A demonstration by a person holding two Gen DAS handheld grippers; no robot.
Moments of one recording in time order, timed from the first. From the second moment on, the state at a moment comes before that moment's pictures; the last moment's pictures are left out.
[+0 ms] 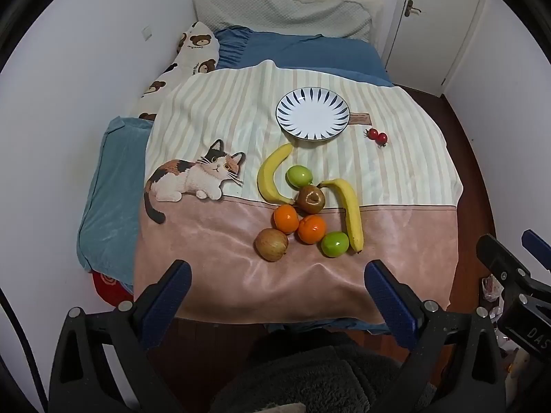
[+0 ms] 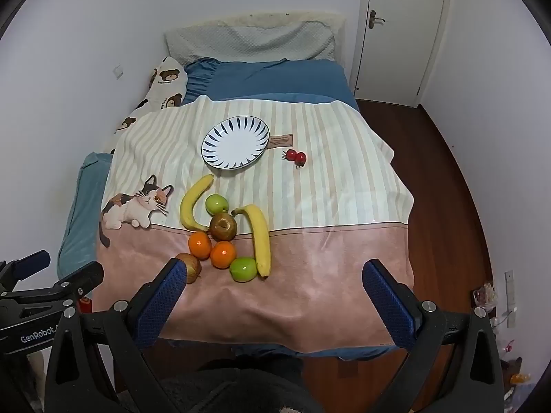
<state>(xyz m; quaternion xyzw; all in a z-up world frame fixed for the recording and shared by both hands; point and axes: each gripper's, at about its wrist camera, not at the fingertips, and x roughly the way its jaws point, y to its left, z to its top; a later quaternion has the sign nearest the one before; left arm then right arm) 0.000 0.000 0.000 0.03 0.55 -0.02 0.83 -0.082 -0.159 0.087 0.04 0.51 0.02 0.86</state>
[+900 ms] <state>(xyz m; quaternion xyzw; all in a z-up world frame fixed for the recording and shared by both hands) -0.005 -0.003 0.011 0.02 0.54 -0.03 0.84 -0.094 -0.162 0.098 0.04 0.50 0.01 0.86</state>
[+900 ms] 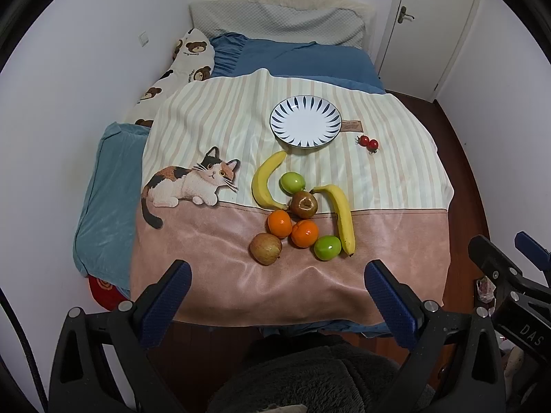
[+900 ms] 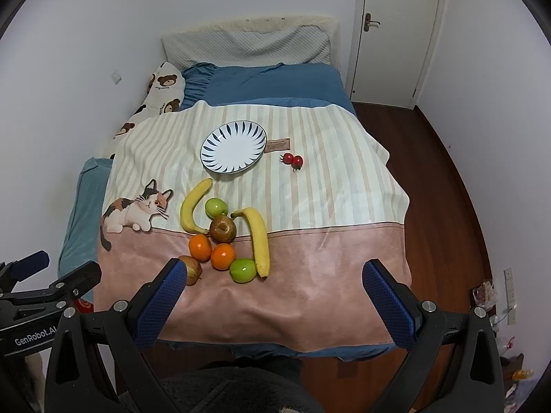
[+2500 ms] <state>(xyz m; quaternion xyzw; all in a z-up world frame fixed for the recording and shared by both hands) 0.007 -0.003 0.024 0.02 0.53 -0.04 0.85 -0.098 -0.158 0.114 0.06 0.48 0.01 0.87</state>
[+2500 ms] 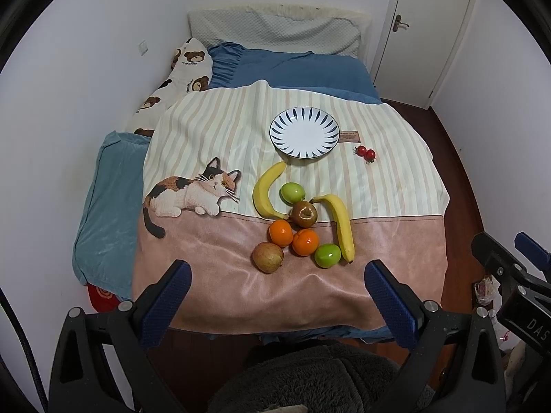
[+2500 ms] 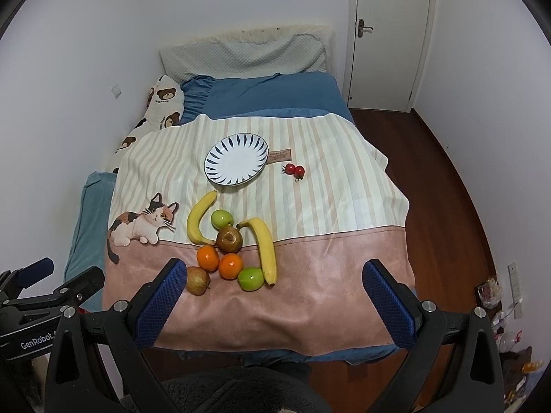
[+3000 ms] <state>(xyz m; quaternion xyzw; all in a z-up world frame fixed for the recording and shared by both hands) 0.008 -0.004 0.025 0.02 0.53 -0.04 0.85 -0.097 -0.156 0.117 0.07 0.48 0.01 0.87</state>
